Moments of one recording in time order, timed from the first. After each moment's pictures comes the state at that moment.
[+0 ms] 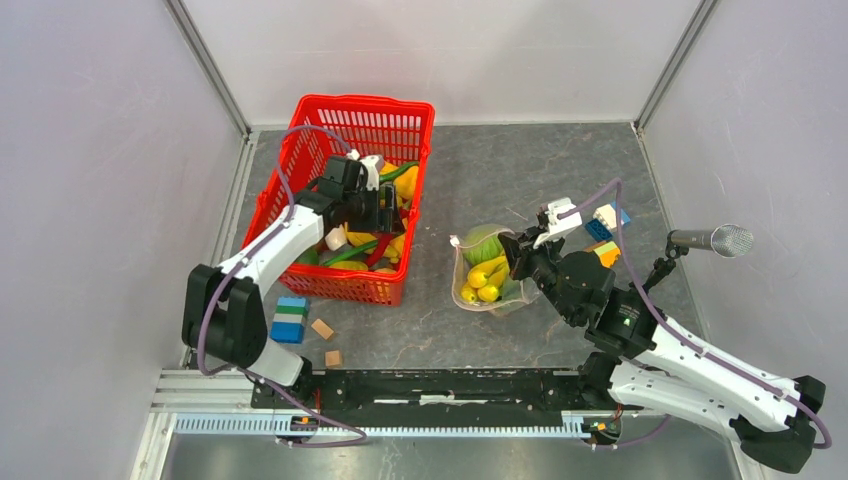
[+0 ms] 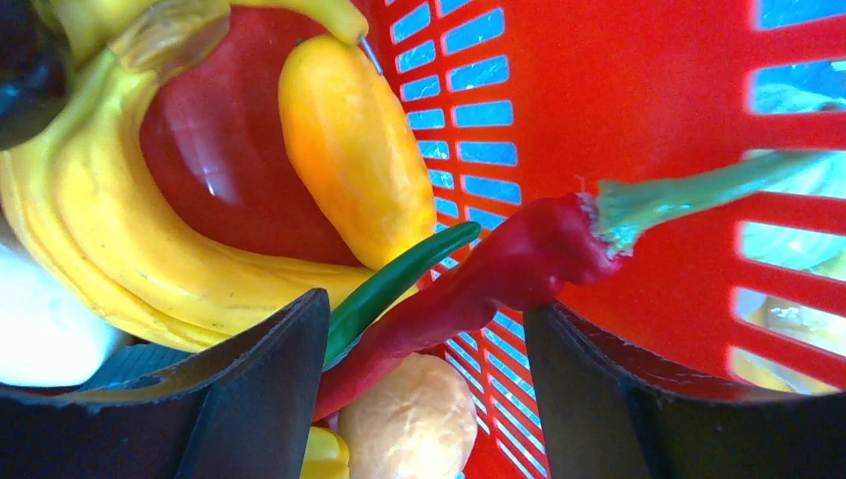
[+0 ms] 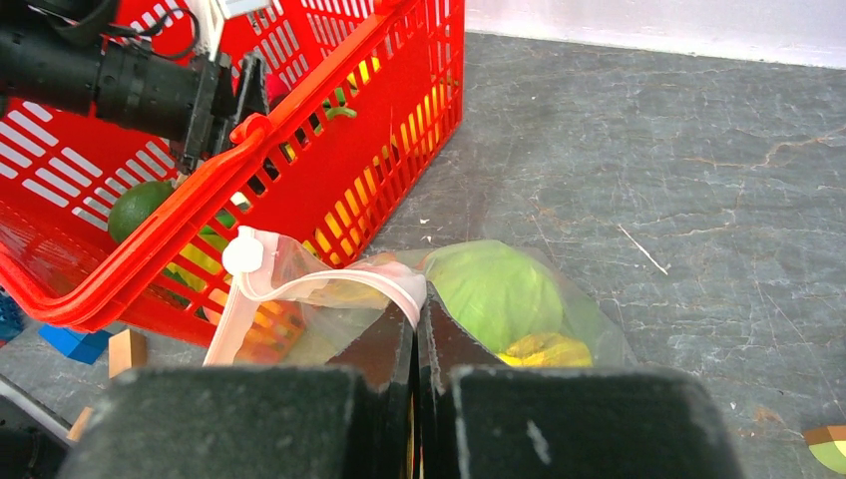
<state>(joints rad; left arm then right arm) -0.36 1.49 1.13 -0.48 0.27 -0.27 1.00 0.72 0.73 -0.14 0.53 0.26</state>
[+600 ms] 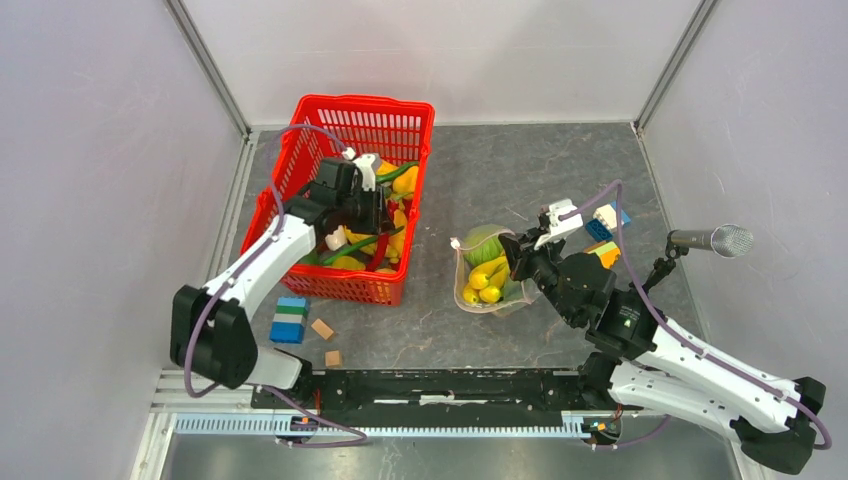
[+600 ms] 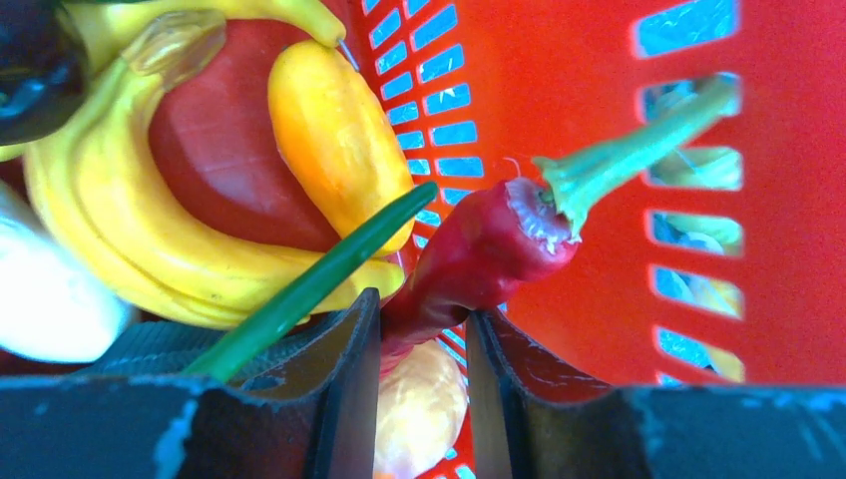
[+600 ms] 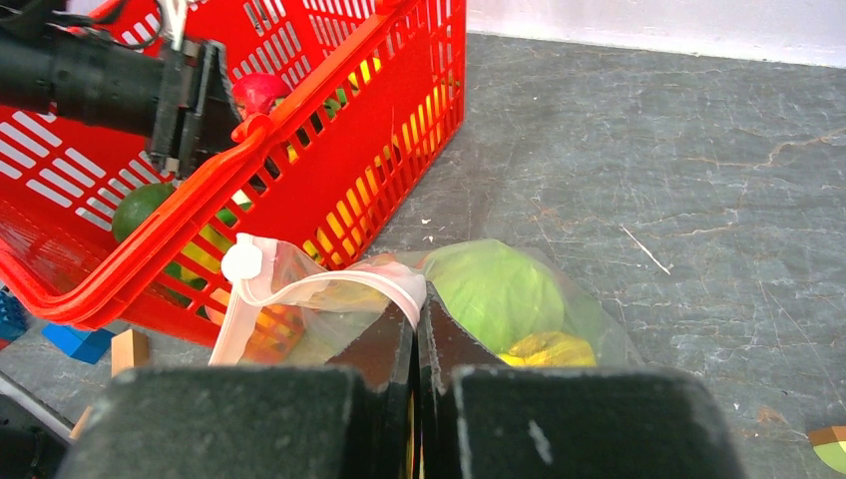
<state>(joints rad) -0.37 1.44 1.11 -0.49 0.28 -0.26 1.00 0.71 0.72 -0.14 0.53 0.26</state>
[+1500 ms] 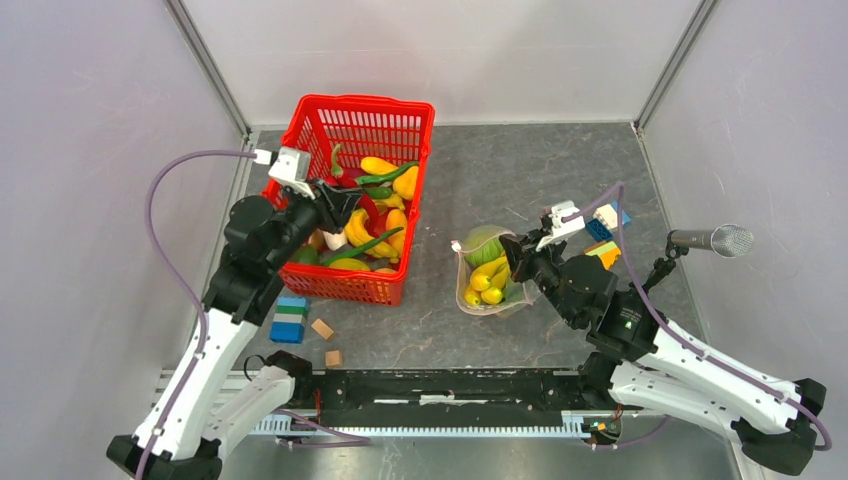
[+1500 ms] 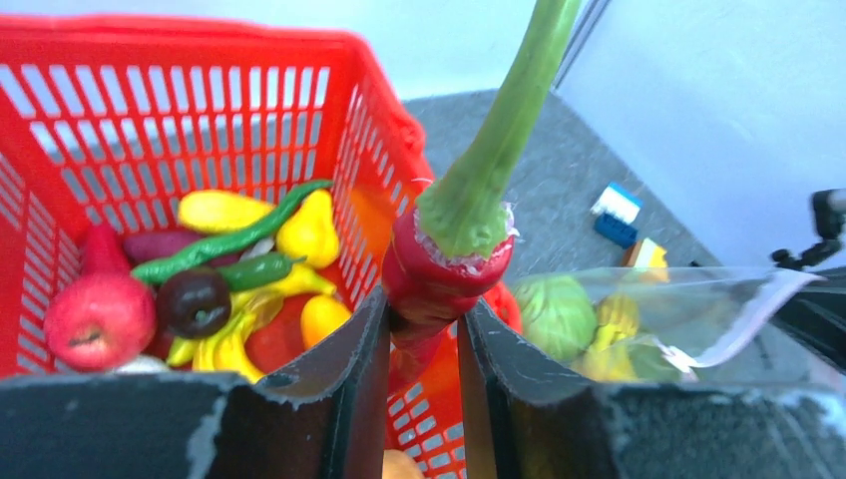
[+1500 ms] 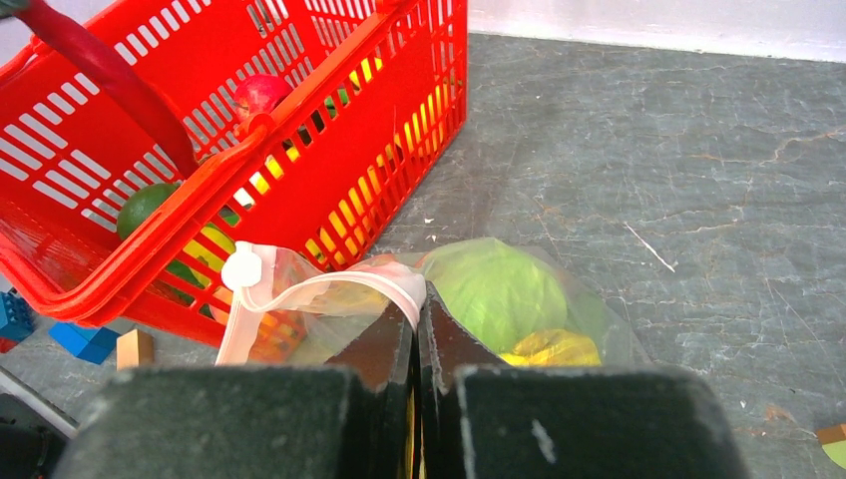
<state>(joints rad) -0.36 0.82 0.95 -0.22 0.17 -0.26 1.00 0.70 0.71 -0.13 0.53 0.27</state>
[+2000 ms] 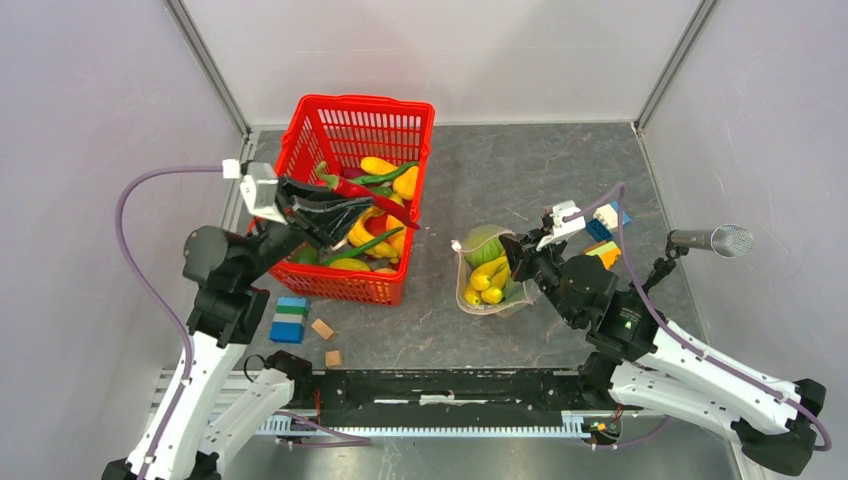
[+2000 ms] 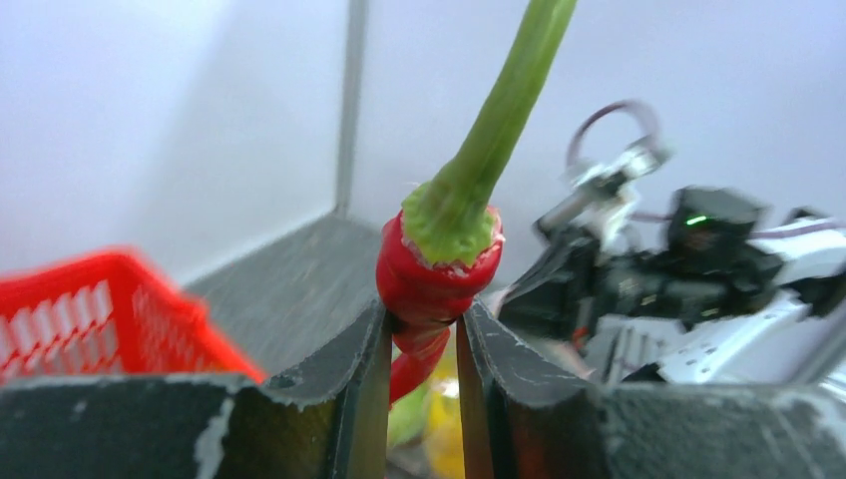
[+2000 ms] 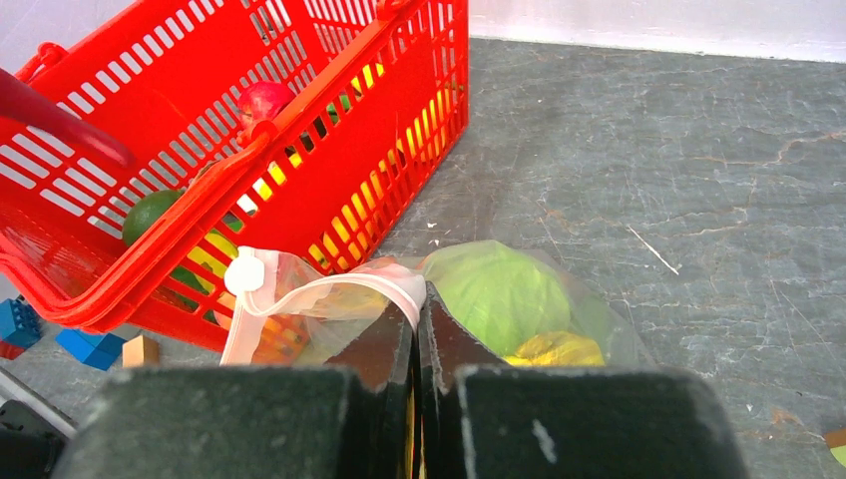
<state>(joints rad) -0.36 0.69 0.97 0.09 0.56 -0.37 1.00 0.69 0.70 -0.12 0.53 0.27</state>
